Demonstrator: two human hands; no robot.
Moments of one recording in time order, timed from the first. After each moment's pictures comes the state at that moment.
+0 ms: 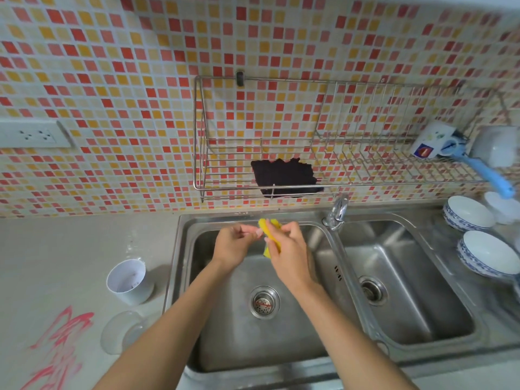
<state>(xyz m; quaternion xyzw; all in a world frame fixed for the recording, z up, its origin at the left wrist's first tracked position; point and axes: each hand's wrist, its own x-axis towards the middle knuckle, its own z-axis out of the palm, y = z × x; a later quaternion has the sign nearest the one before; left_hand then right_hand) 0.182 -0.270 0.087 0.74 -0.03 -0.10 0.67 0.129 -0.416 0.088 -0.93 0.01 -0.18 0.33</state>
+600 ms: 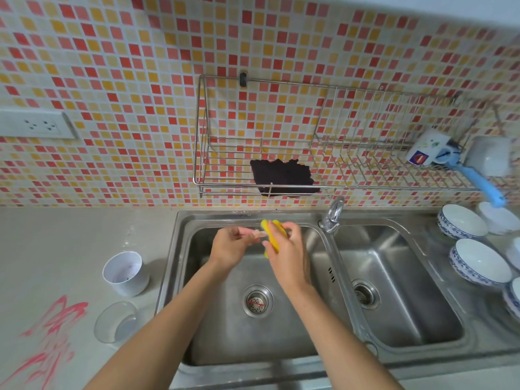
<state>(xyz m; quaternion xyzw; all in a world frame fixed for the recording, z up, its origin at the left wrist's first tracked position) 0.166 -0.279 0.090 0.72 0.02 -0.10 0.69 0.122 -0.418 0.085 -0.94 0.05 -0.19 0.26</state>
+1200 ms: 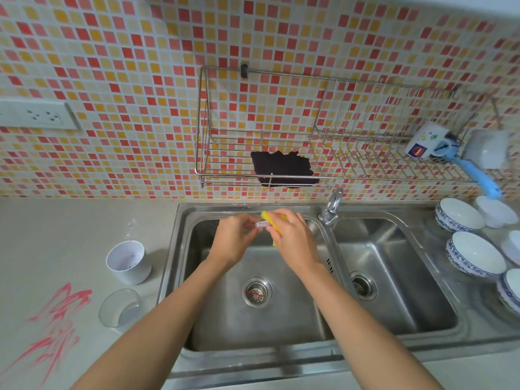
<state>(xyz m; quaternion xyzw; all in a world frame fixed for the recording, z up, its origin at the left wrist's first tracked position) 0.149 -0.272 0.111 0.88 -0.14 0.04 0.44 0.128 -0.437 0.100 -0.96 -0.08 -0.22 0.18</state>
